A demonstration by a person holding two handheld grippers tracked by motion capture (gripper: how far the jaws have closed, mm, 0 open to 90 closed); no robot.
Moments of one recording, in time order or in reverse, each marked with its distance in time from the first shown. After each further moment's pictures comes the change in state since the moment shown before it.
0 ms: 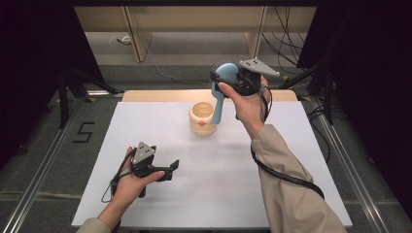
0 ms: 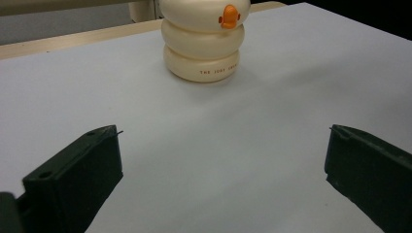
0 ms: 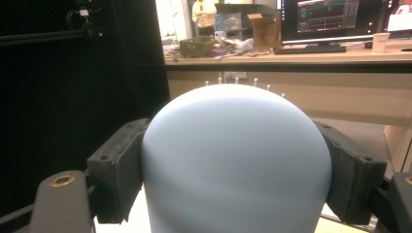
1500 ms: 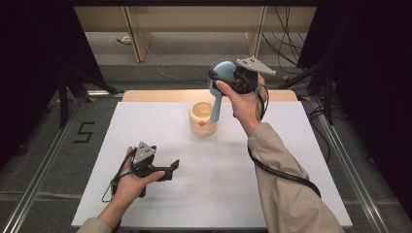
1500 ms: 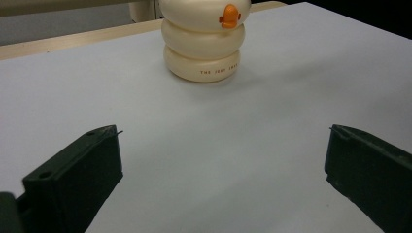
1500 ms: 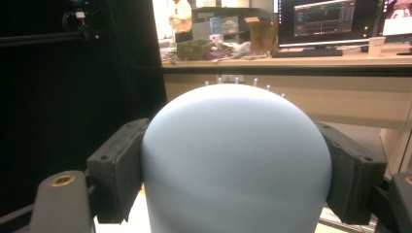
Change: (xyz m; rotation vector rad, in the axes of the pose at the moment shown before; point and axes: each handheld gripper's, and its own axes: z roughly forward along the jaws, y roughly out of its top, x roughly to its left) left arm 0.000 0.000 0.001 -0.001 0.002 0.005; right arm 0.002 0.000 0.010 -0.012 -0.013 -0.003
